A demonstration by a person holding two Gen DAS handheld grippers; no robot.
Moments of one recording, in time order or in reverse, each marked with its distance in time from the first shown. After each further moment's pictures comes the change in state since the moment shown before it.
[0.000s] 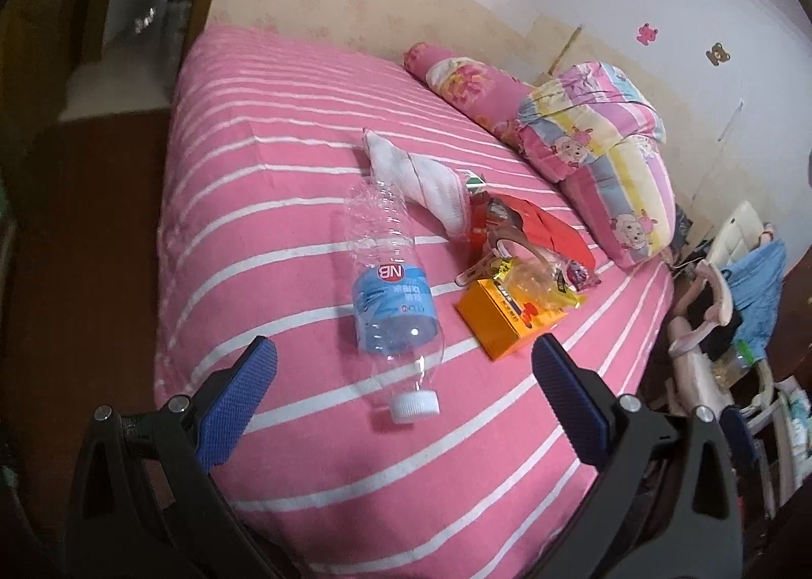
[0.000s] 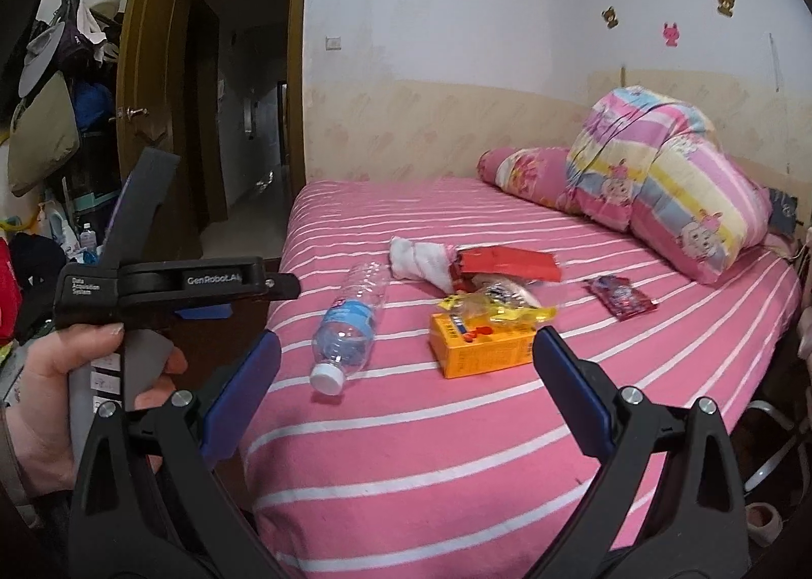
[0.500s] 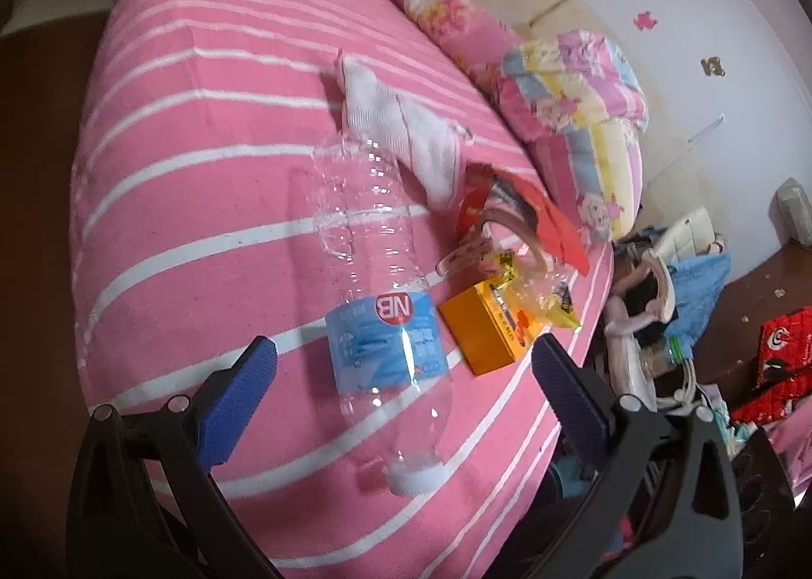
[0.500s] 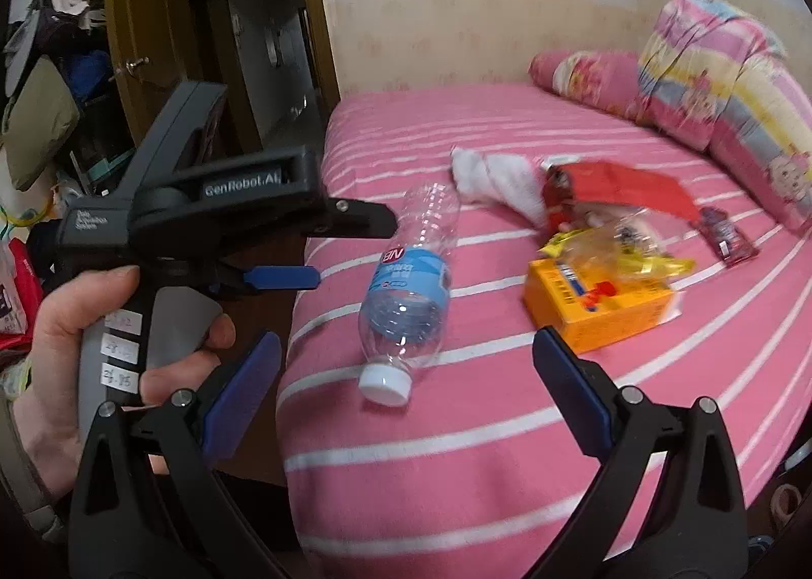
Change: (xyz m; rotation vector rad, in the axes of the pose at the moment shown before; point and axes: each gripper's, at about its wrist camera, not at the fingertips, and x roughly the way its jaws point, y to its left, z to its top) left arm 0.094 0.040 0.043 -0.107 0.262 -0.225; right arm 0.131 0.027 0.000 0.042 0.274 0.130
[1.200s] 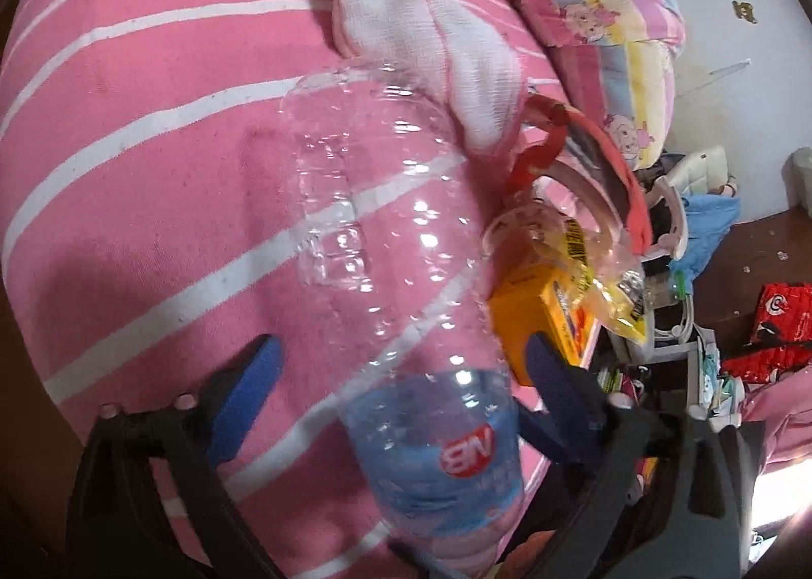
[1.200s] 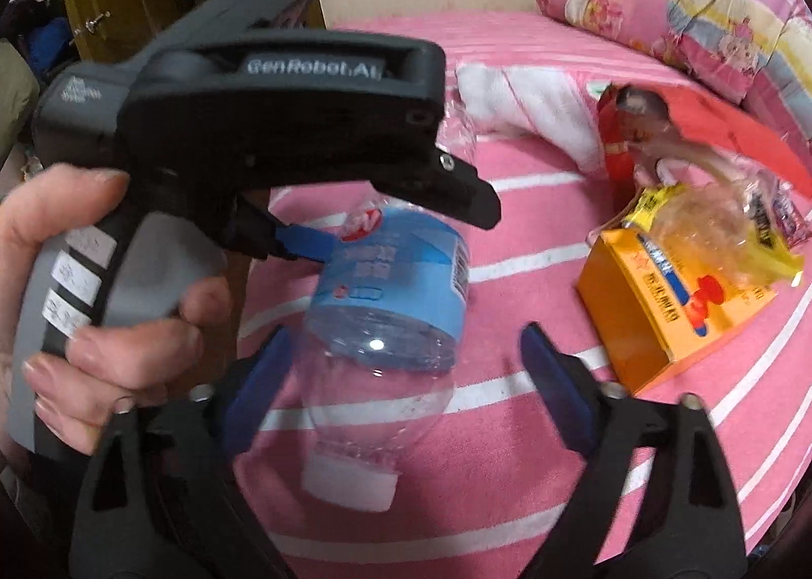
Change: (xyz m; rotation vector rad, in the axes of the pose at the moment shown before) left arm 0.103 0.026 0.057 0.013 0.357 -0.004; right arm 0.103 -0.006 0.006 0.036 0.208 0.006
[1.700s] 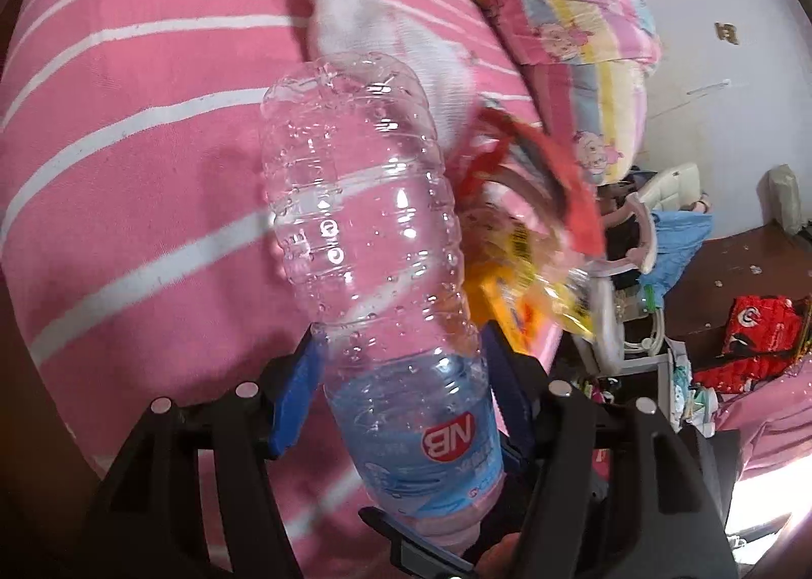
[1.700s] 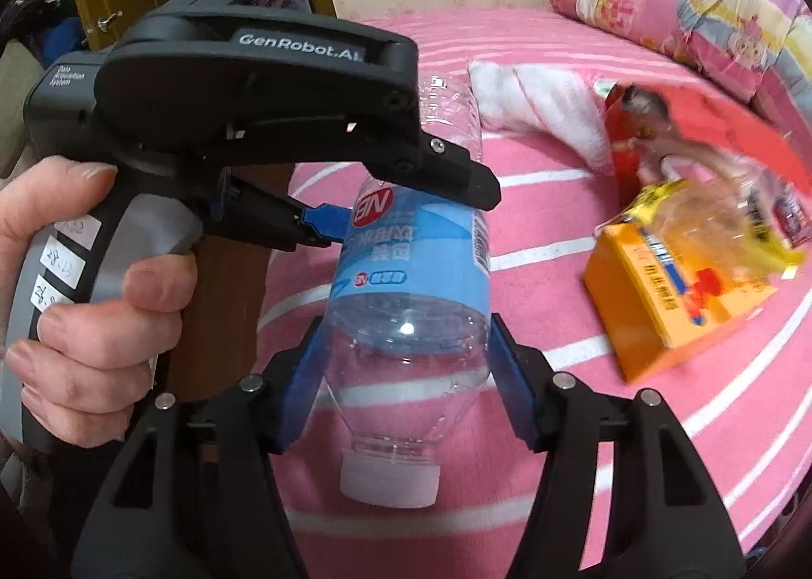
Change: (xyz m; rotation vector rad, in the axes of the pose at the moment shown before) left arm -0.029 -0.020 -0.024 -0.017 -0.065 -0.105; right arm -0.022 0.002 -0.004 -0.025 -0.014 0.029
